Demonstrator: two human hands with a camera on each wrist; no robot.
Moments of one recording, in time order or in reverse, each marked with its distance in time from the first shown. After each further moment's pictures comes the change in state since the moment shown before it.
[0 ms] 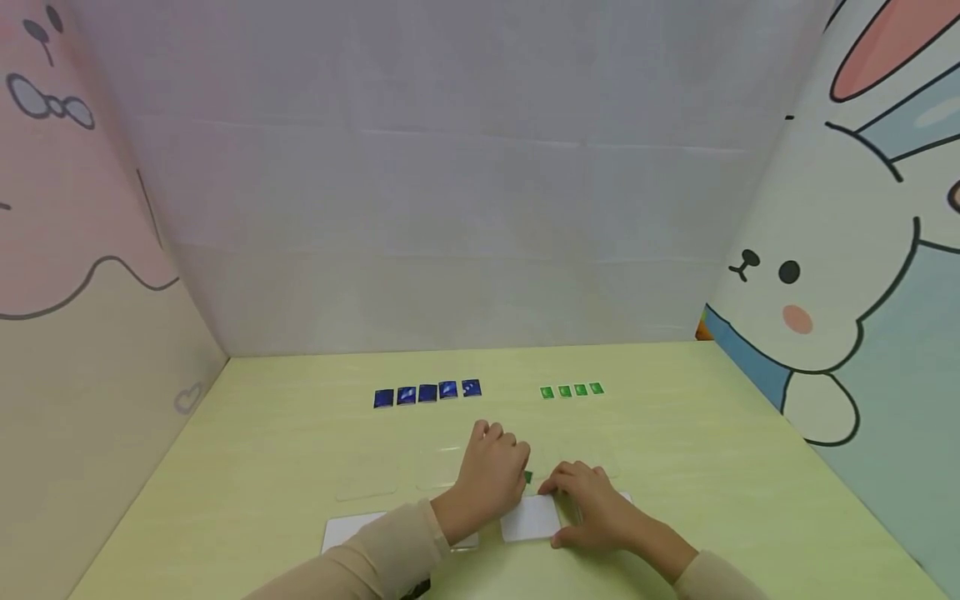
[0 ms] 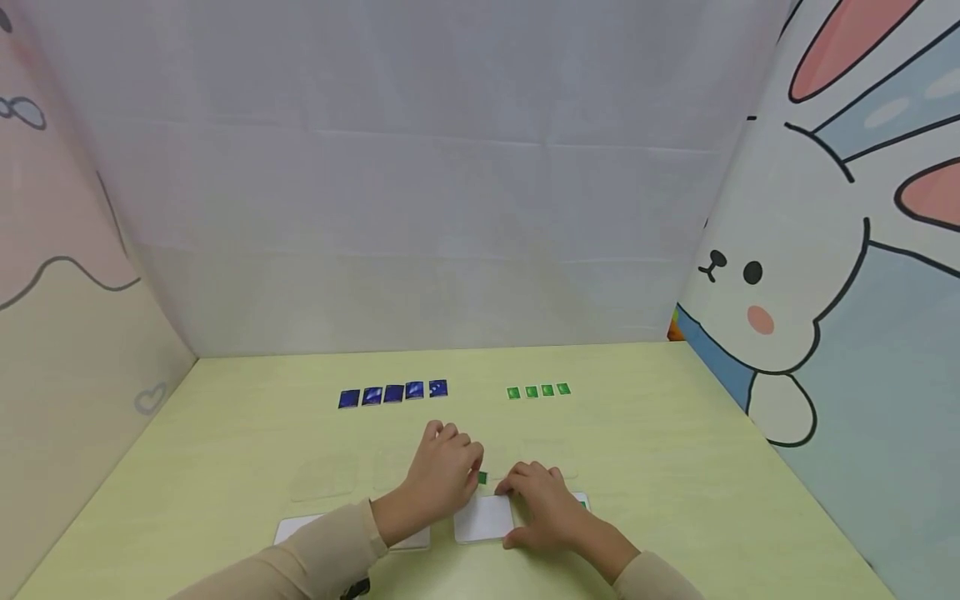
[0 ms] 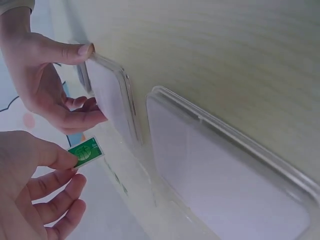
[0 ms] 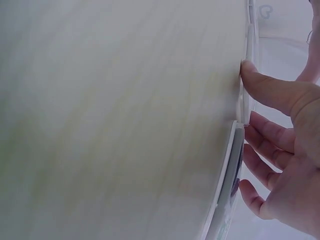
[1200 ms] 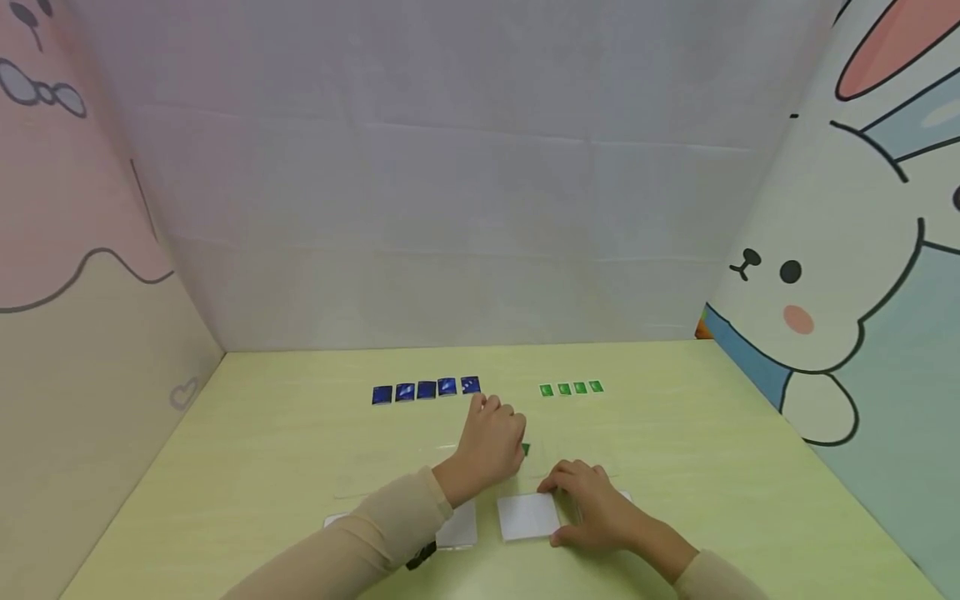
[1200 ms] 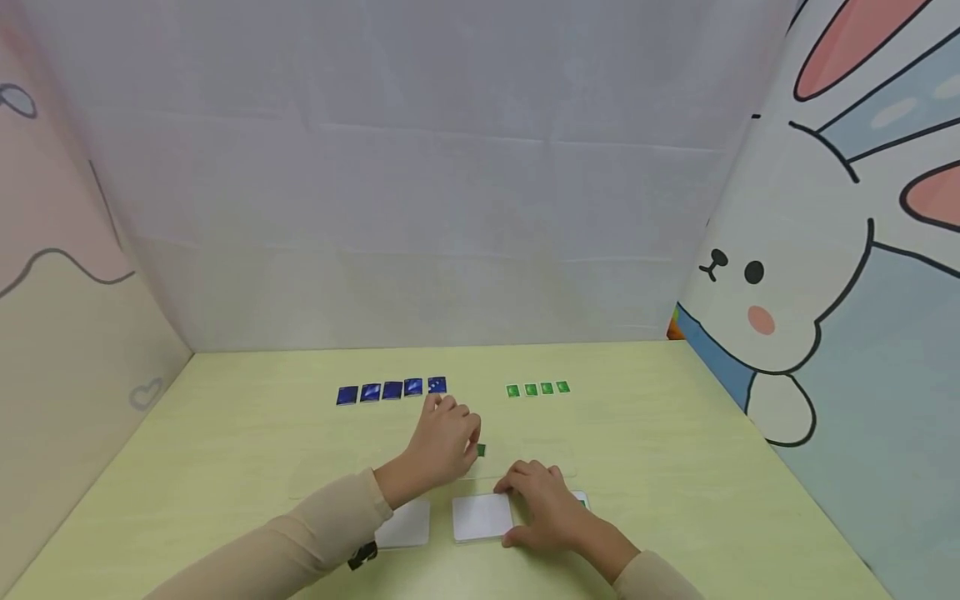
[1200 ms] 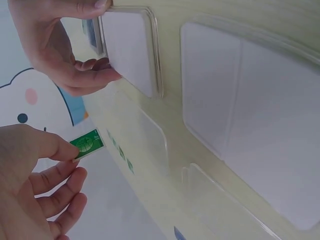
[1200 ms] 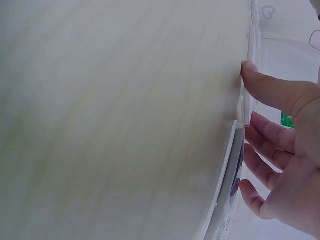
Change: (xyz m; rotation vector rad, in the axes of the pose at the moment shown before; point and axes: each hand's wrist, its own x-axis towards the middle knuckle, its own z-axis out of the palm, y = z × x) left_hand 0.026 -0.017 -0.002 0.005 0.046 -0.002; right_hand 0.000 0.000 0.001 -0.027 0.021 -0.024
